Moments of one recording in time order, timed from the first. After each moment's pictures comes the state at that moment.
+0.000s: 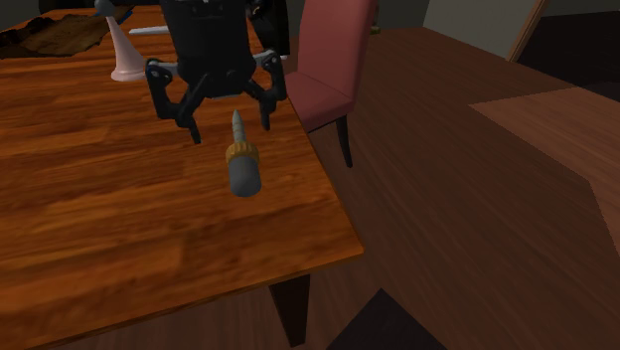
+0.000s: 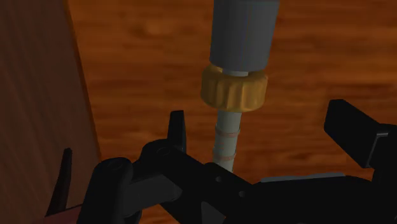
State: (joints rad) arm -0.07 -0.34 -0.04 -2.01 -0.01 1.75 0.23
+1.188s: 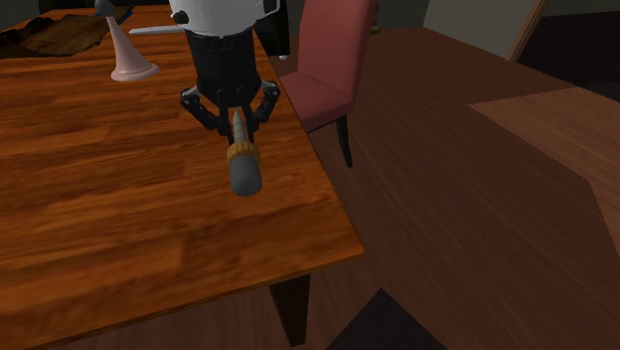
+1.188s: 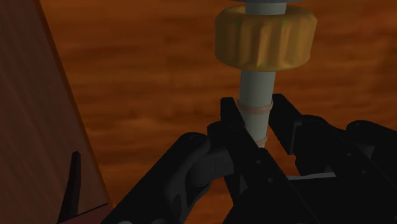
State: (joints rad) arm -0.09 -0.23 -0.06 -2.01 -0.01 1.86 0.27
